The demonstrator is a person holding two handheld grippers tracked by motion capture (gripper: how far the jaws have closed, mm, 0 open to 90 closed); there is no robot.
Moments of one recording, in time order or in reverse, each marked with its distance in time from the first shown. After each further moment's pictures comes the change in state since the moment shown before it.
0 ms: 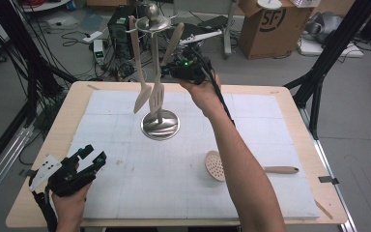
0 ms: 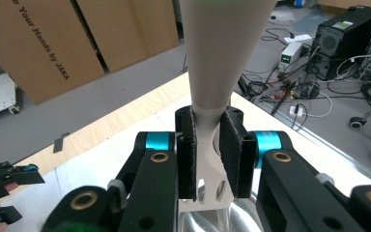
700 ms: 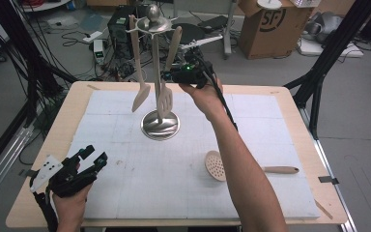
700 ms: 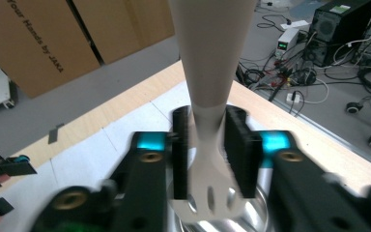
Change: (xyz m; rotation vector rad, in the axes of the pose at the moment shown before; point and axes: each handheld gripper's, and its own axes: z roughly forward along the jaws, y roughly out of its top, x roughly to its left) left arm -0.004 0.000 0.000 -0.002 -0.006 0.007; right arm -0.003 -0.012 0.000 0.042 -0.010 0.036
